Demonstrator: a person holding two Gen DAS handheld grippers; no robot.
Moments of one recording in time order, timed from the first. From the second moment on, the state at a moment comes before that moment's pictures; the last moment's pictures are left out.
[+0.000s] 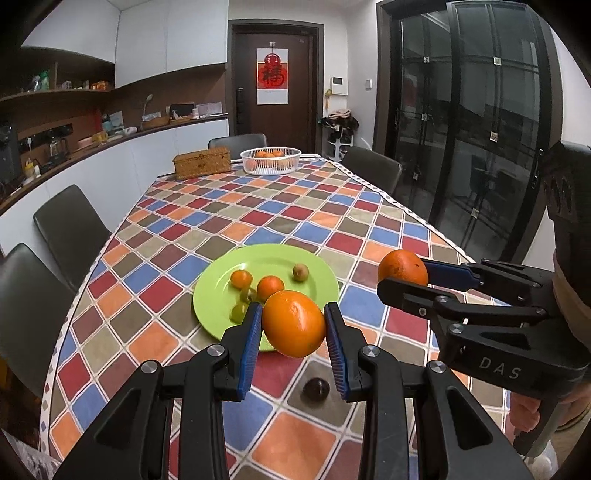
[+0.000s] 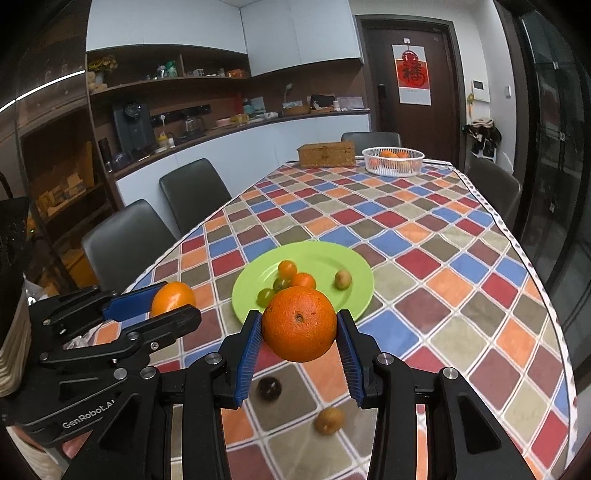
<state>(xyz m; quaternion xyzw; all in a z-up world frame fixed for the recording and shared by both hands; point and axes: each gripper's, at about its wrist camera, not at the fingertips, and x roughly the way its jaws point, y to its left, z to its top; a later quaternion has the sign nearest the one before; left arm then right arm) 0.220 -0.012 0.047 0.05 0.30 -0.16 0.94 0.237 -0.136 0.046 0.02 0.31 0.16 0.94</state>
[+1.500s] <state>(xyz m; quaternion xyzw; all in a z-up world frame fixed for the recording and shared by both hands) 0.351 0.004 -0.050 -0.05 0.37 -0.11 0.92 0.385 -0.123 -0.046 -0.01 0.40 0.19 0.90</state>
